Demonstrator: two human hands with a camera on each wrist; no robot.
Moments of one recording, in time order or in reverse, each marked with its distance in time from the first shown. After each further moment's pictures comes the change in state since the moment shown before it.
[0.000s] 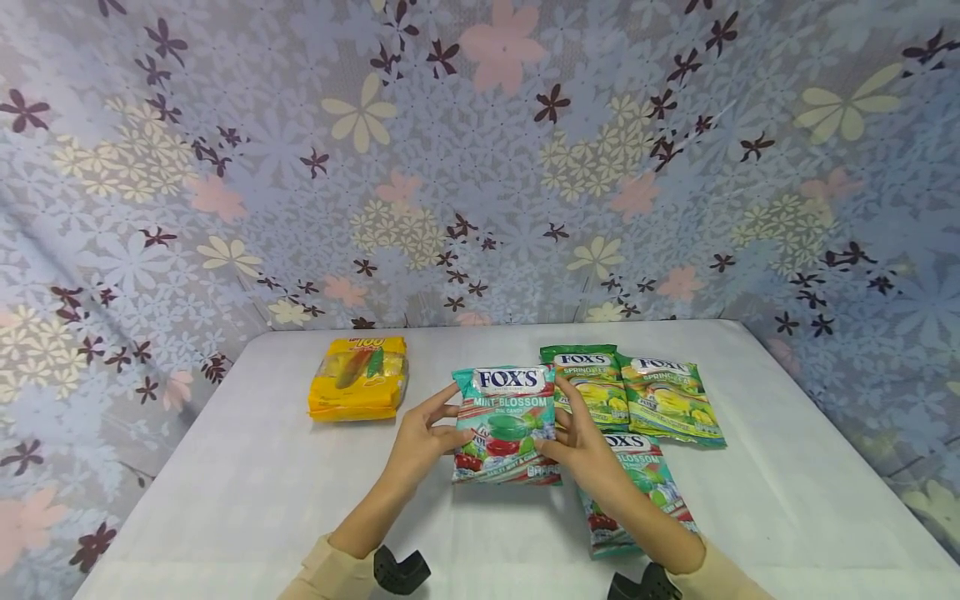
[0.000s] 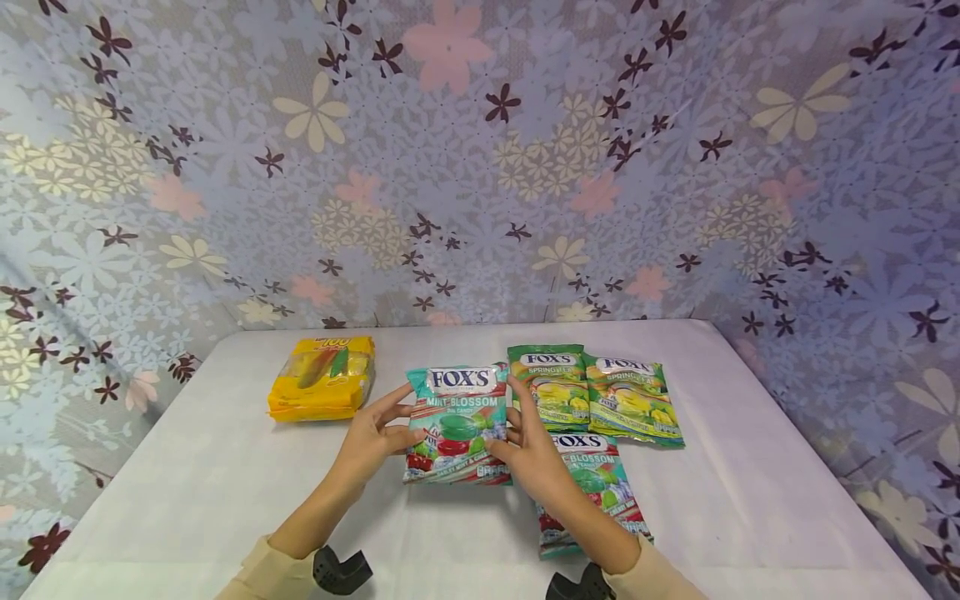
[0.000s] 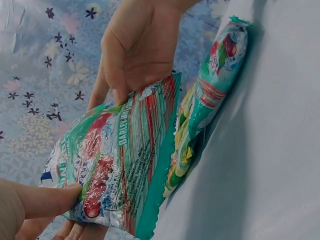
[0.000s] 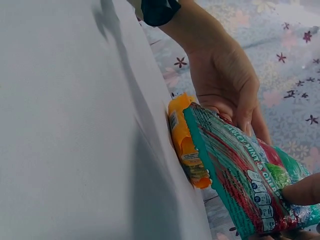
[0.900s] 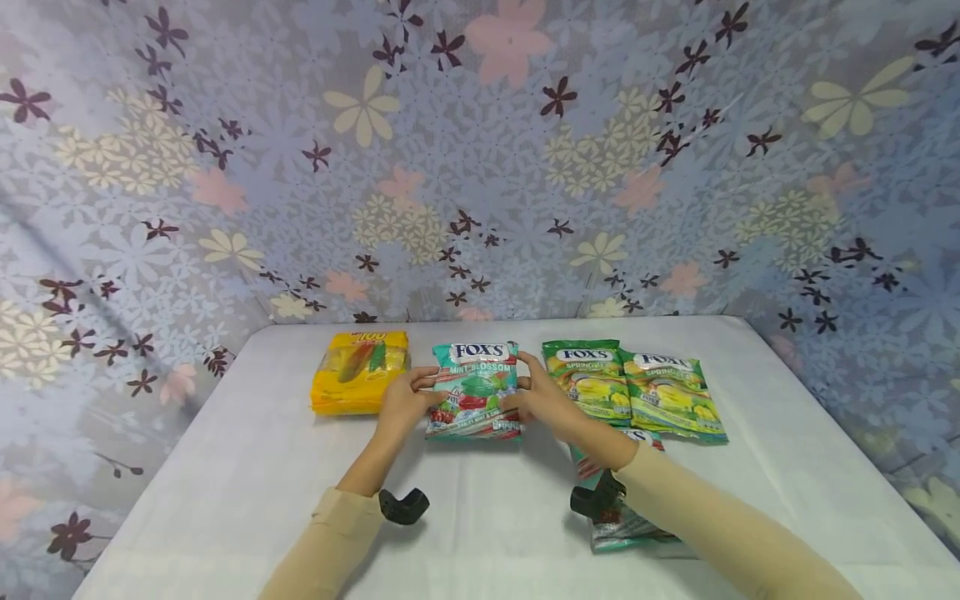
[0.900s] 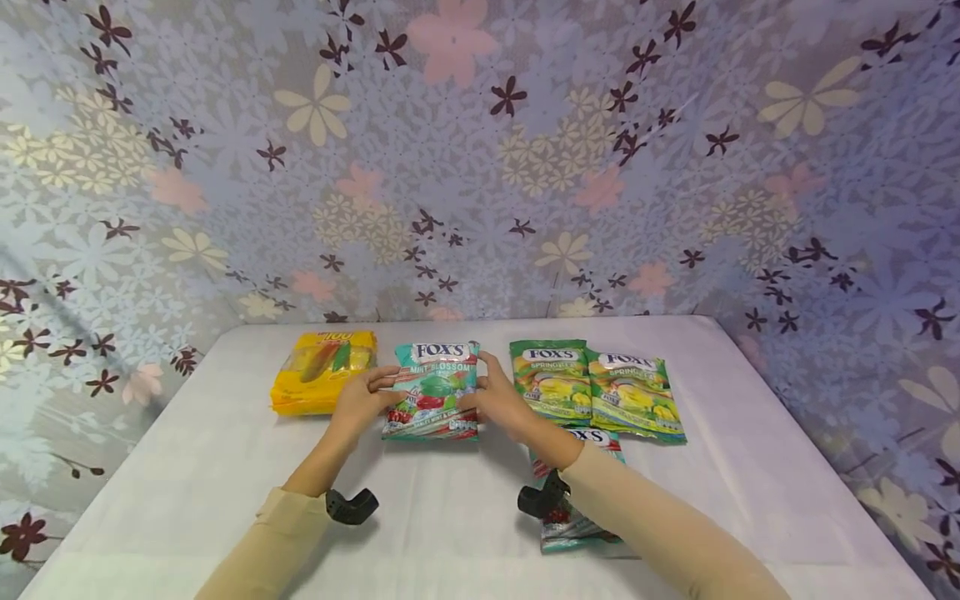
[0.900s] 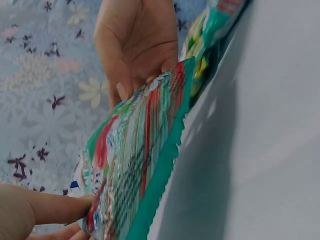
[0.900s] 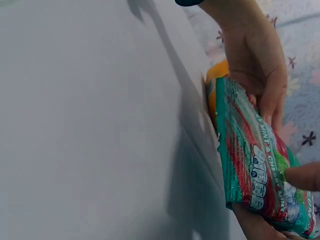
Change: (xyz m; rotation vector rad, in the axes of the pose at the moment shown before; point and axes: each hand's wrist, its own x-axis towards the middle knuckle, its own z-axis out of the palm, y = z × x) left_hand 0.054 -0.012 -0.032 0.316 0.230 -0.045; right_hand 0.091 0.014 0.009 -0.047 -0.079 0.220
